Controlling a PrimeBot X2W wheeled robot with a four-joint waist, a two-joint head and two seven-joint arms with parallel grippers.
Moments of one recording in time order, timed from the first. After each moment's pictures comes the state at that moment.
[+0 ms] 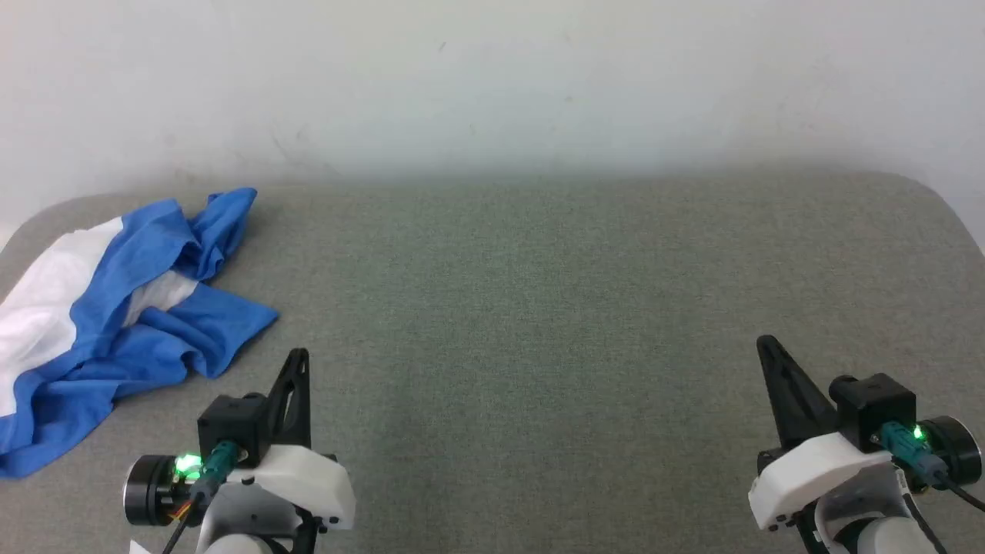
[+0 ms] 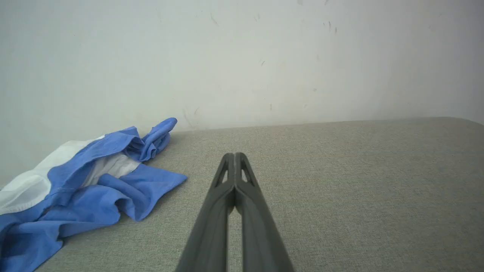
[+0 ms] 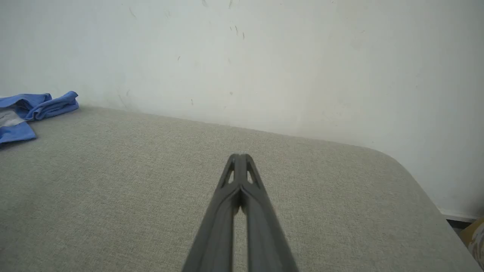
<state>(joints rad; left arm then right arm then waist) 0.00 0.06 0.00 0.01 -0.01 0.00 0.00 0.01 -0.05 0.00 0.01 0.01 0.13 0.00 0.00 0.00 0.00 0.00</state>
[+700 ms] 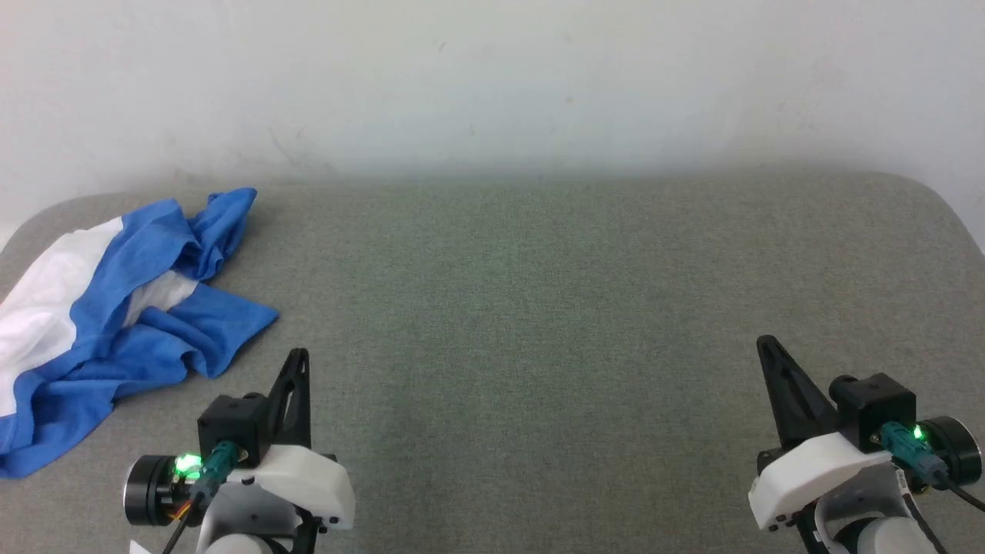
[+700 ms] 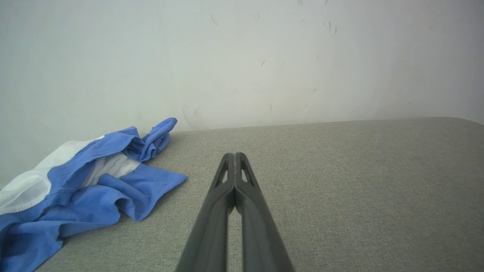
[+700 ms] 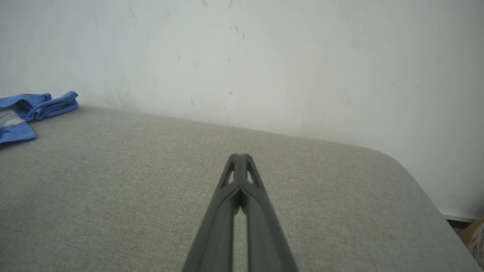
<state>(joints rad) 0.00 0.06 0.00 0.01 -0.01 0.00 0.00 0.01 -0.05 0.00 0.01 0.01 0.13 0.00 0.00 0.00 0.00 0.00</state>
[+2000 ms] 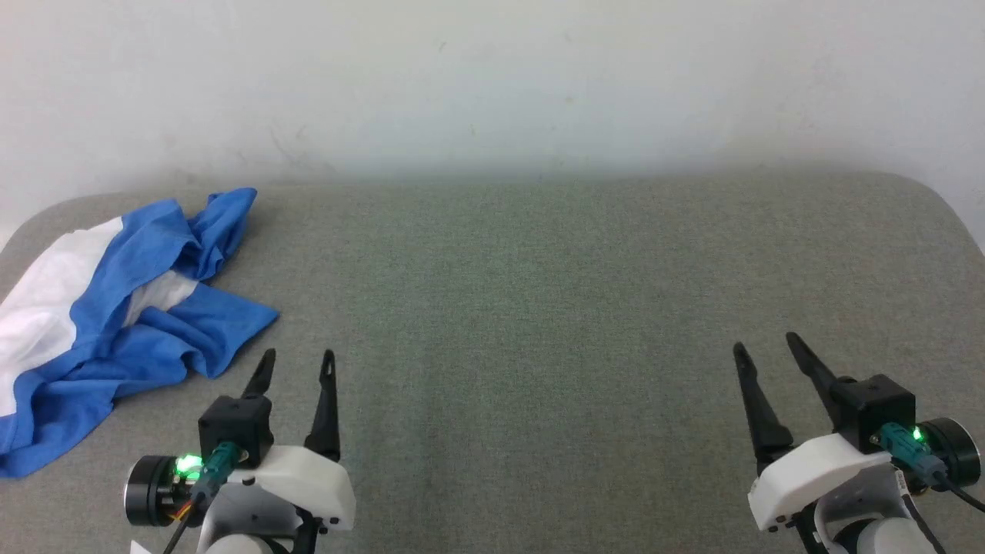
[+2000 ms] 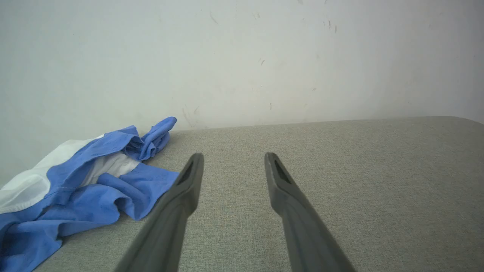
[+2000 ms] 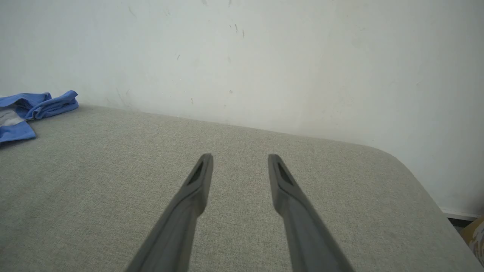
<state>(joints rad) 0.00 0.06 0.00 0.01 -0.01 0.00 0.00 0.01 -0.05 0.00 0.01 0.01 0.13 0.00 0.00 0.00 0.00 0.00</state>
